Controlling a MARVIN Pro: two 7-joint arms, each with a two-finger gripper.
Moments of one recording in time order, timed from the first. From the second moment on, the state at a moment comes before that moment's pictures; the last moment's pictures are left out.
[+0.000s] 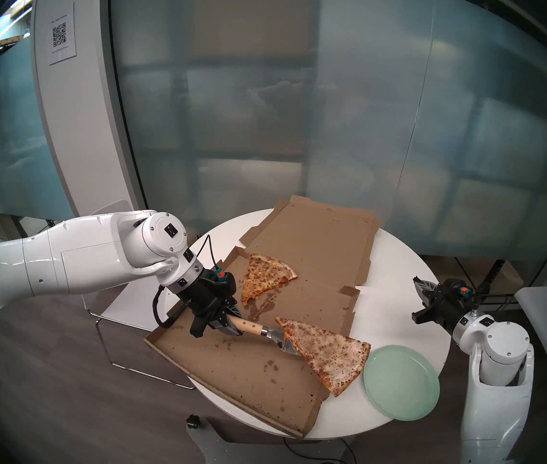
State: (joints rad) left arm 0.29 -0.61 0.07 -1.67 -0.60 0.27 -1.02; right arm -1.88 -1.53 2.12 -2.07 -0.23 0.27 0.74
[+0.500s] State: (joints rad) left arm 0.29 -0.75 0.07 -1.59 -0.59 0.28 -1.02; right arm -1.93 -1.55 2.24 -2.09 -0.19 0.25 0.77
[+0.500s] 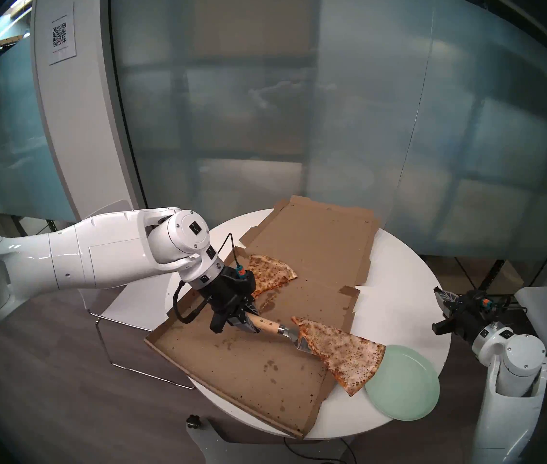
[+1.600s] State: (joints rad) left arm 0.29 -1.09 0.09 -1.39 -0.57 0.28 -1.02; right arm -1.95 -1.59 2.40 -2.08 -0.13 0.22 0.79
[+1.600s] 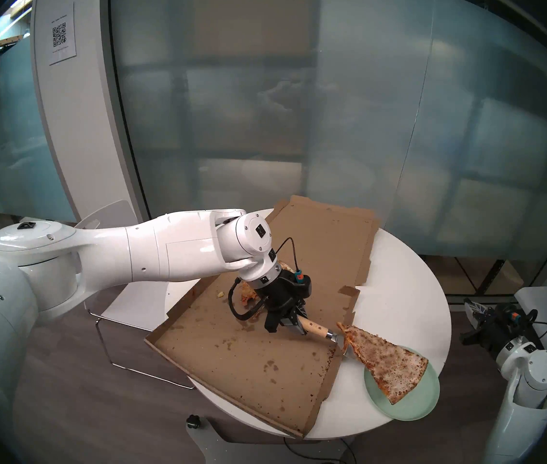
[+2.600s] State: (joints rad) left arm 0.30 -1.29 0.13 -1.25 -0.53 0.27 -1.05; right arm -1.93 -1.58 2.49 -2.03 -0.09 0.20 0.83
